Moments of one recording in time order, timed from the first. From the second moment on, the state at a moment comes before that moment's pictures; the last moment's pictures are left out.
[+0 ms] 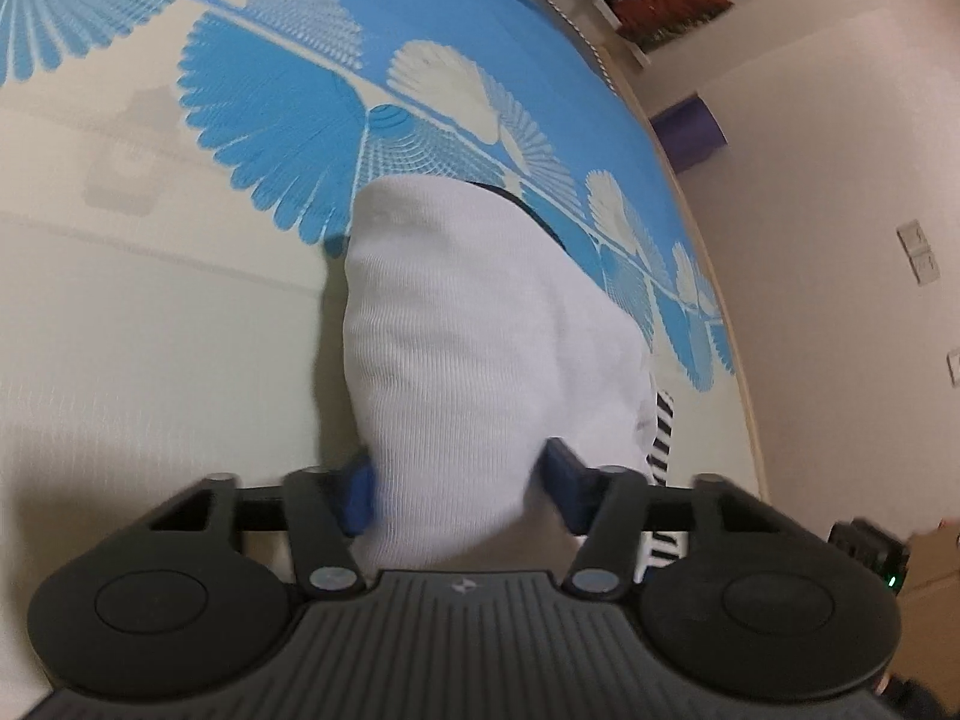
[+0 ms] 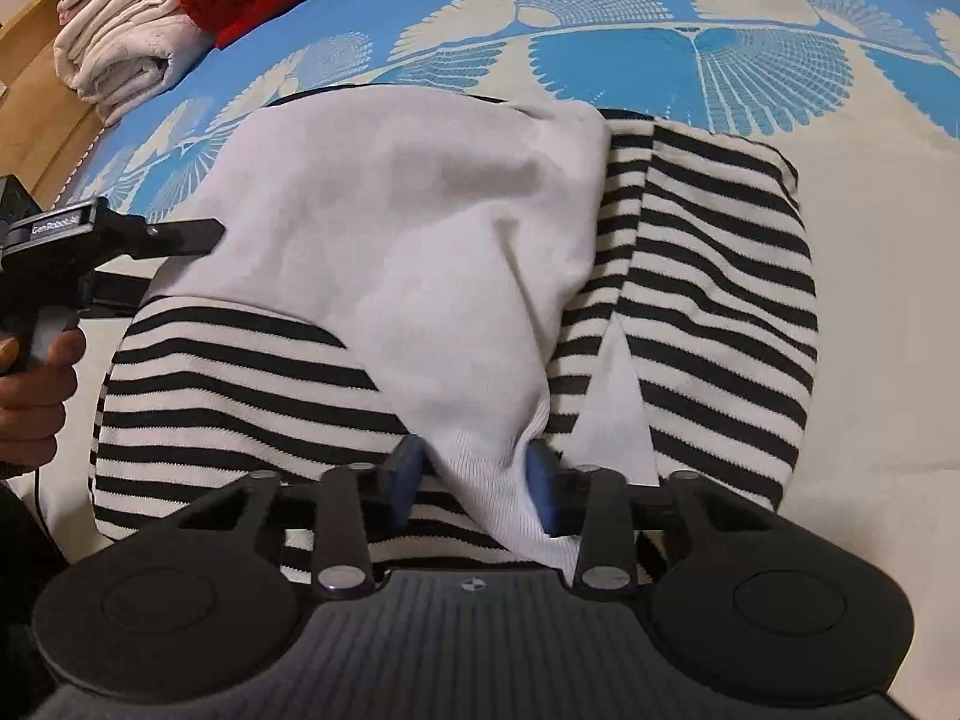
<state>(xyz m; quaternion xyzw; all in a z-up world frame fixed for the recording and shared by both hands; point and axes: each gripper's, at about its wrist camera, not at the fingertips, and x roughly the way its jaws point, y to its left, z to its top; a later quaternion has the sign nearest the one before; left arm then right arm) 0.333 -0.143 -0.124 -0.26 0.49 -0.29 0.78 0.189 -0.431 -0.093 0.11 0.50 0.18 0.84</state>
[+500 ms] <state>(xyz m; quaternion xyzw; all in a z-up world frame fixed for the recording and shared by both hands) 0.342 0.015 -0.068 -0.22 0.46 -0.18 0.84 0.222 -0.325 -0.049 0.10 0.46 0.24 0.85</state>
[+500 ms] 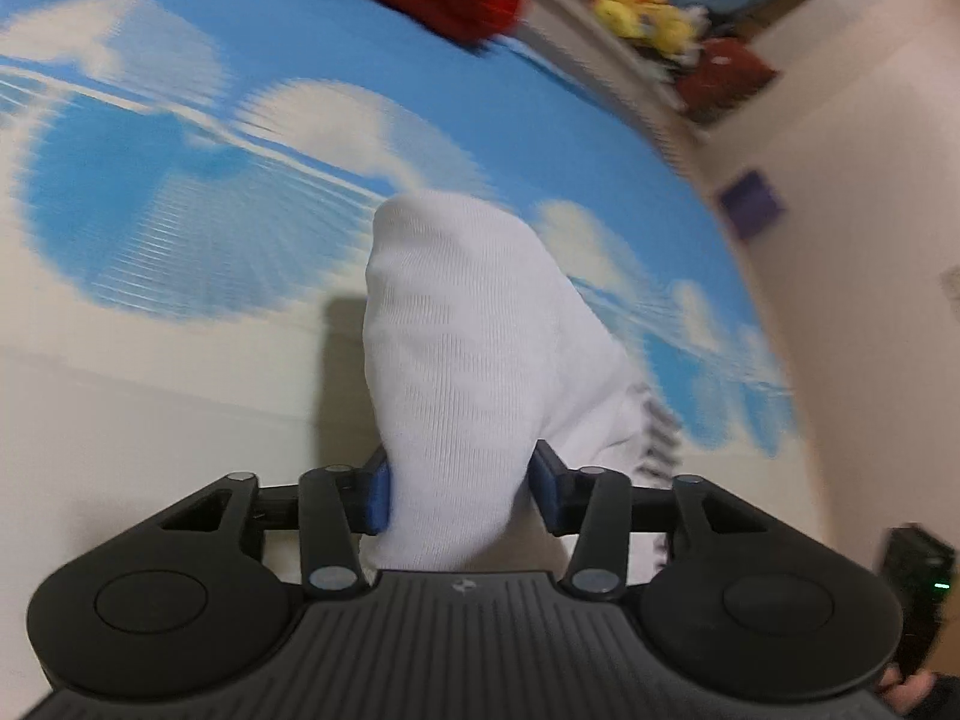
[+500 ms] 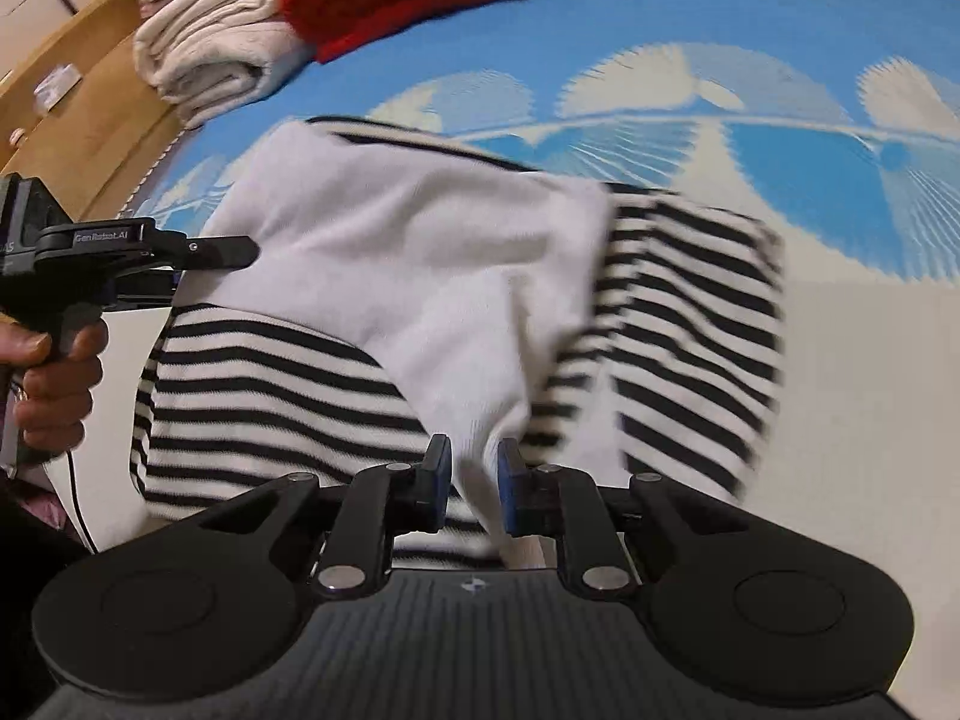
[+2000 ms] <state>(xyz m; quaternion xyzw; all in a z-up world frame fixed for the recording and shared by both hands) 0.071 -0.041 -0.022 -0.02 0.32 -0.02 0.95 0.026 -0.222 0.011 0.03 0.28 0.04 0.96</state>
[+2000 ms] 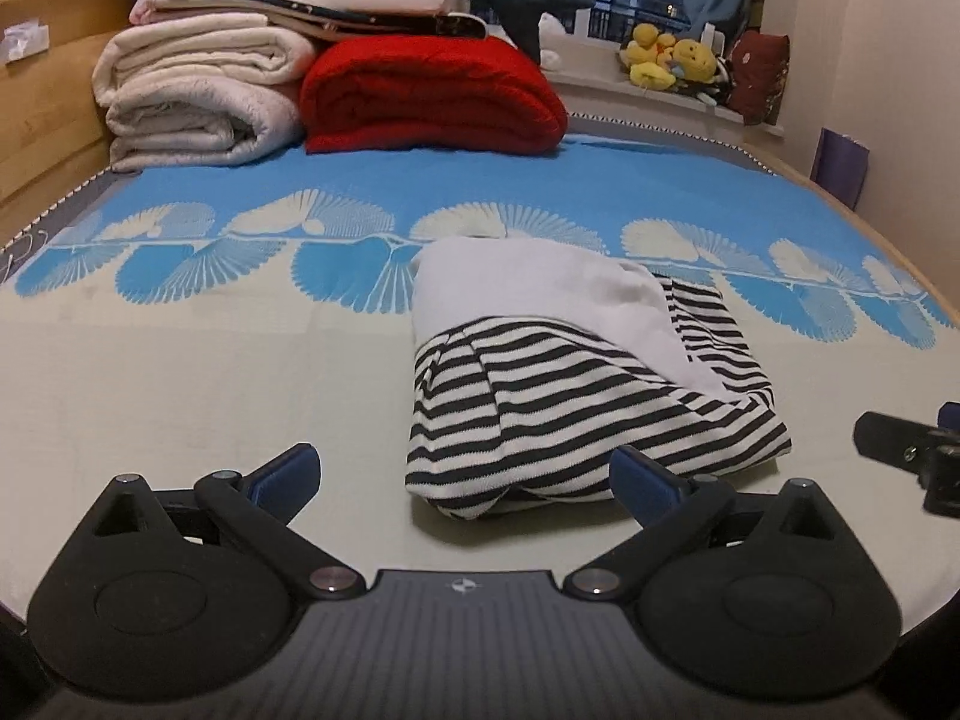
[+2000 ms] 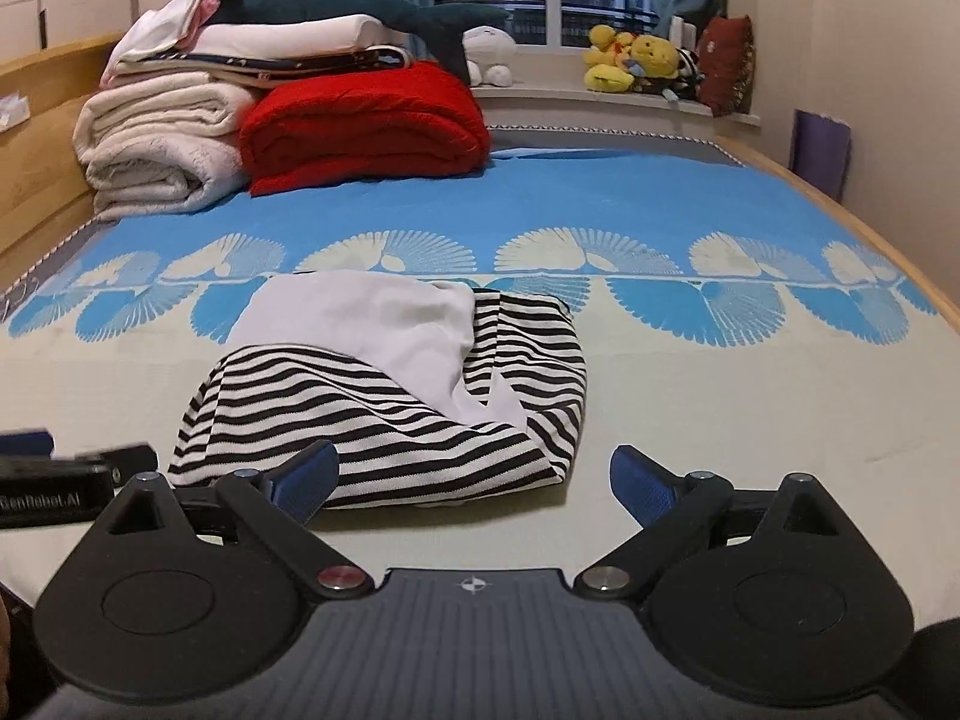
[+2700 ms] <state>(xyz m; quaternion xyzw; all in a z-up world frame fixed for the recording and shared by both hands) 0.073 -0.037 -0.026 -0.02 0.33 -0.03 0.94 0.032 -0.210 0.008 0.02 0.29 0.05 0.96</state>
